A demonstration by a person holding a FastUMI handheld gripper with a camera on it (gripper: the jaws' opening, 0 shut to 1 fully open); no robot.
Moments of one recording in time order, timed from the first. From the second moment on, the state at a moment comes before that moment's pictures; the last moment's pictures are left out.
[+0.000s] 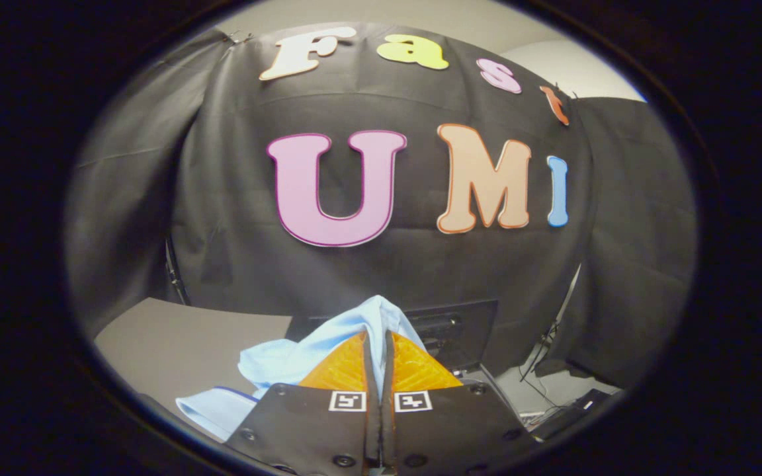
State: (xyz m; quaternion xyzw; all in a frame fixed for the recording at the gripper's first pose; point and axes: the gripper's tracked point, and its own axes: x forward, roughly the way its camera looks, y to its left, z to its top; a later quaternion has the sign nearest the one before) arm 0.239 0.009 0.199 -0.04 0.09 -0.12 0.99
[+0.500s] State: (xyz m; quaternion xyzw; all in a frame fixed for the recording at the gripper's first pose) arm 0.258 -0.045 0.089 -0.07 0.18 -0.13 0.97
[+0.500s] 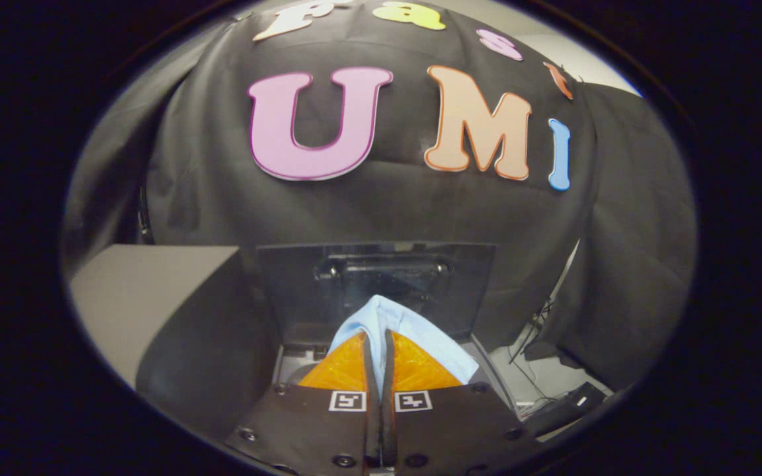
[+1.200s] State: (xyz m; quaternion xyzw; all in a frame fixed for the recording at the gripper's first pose) arm 0.274 -0.046 -0.053 -0.05 0.27 -0.08 0.96
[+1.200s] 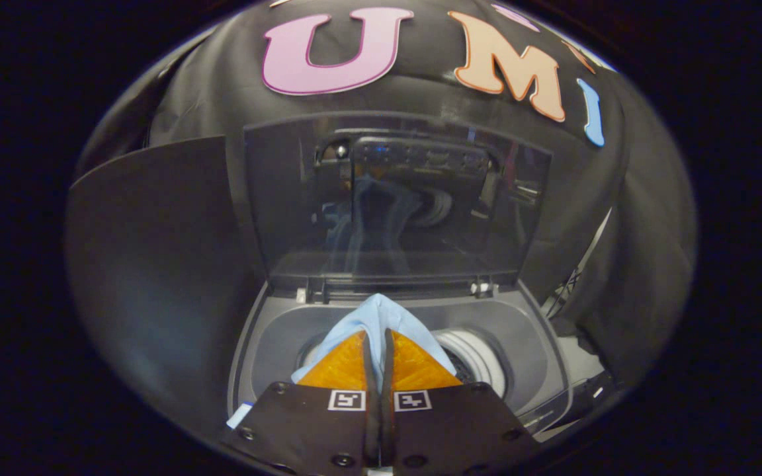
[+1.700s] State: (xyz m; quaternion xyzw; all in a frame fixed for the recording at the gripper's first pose) arm 0.262 -0.053 -0.090 -0.06 0.24 -0.04 0.97
